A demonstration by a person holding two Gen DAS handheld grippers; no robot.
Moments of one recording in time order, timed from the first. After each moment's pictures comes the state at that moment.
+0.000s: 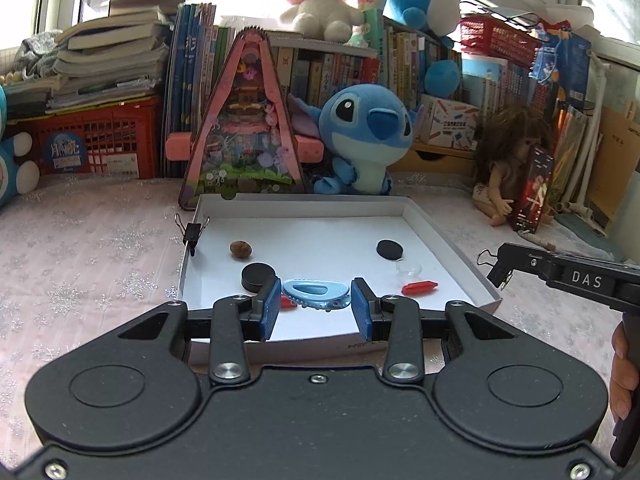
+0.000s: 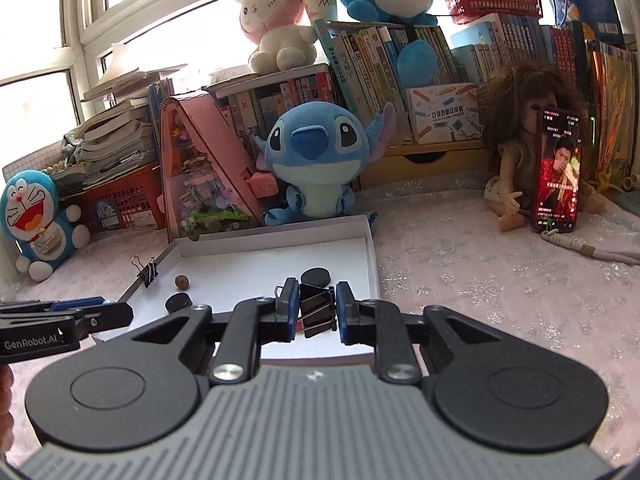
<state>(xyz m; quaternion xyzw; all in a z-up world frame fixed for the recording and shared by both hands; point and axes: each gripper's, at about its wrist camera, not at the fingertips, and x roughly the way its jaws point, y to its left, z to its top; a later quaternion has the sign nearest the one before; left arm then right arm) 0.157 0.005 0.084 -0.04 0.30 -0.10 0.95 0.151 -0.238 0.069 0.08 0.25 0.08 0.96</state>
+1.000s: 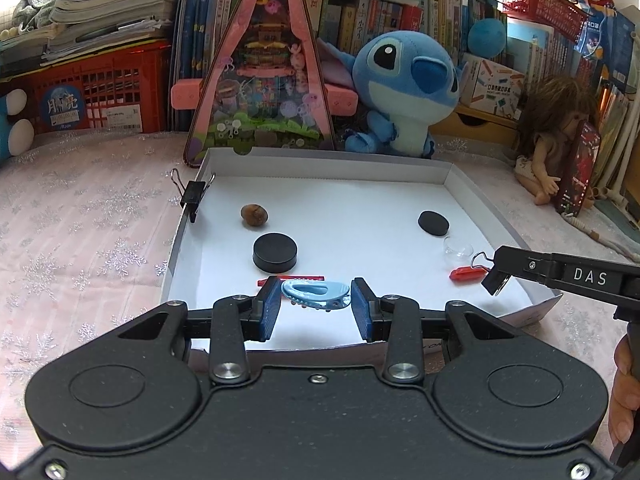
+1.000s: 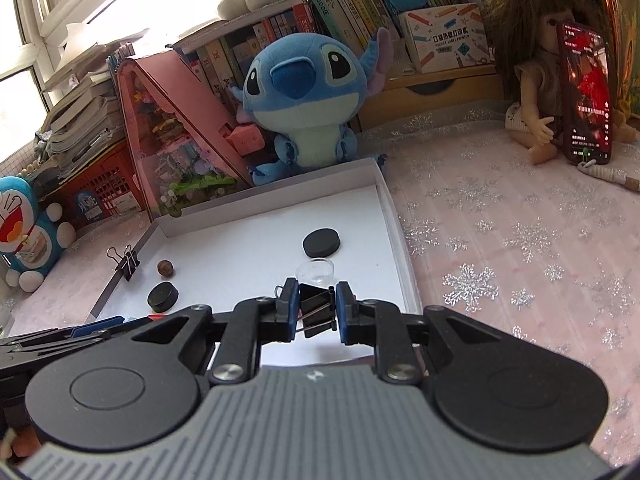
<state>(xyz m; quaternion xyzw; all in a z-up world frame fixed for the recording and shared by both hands) 0.210 0.002 0.039 -0.04 0.35 -0.06 0.93 0.206 -0.225 0.029 0.14 0.32 0.07 0.94</state>
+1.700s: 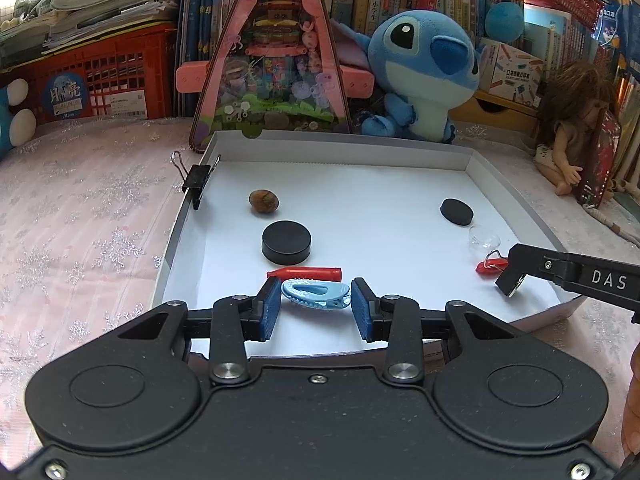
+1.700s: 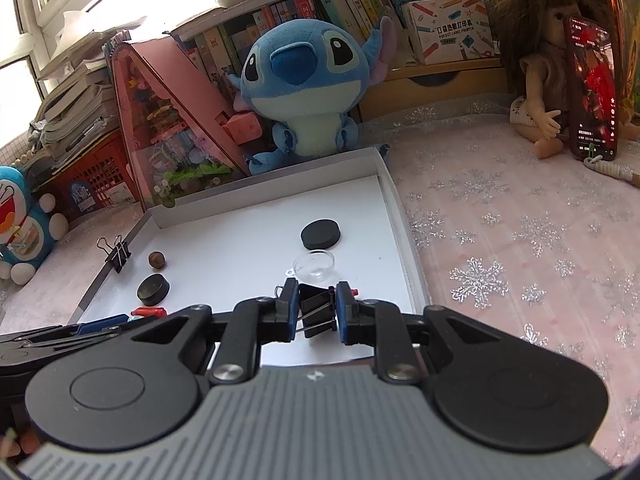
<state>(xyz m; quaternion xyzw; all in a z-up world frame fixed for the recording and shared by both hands) 0.226 0.000 0.021 -0.04 0.36 -0.04 0.93 0.213 -0.218 0.018 0.12 0.32 0.07 0.94</state>
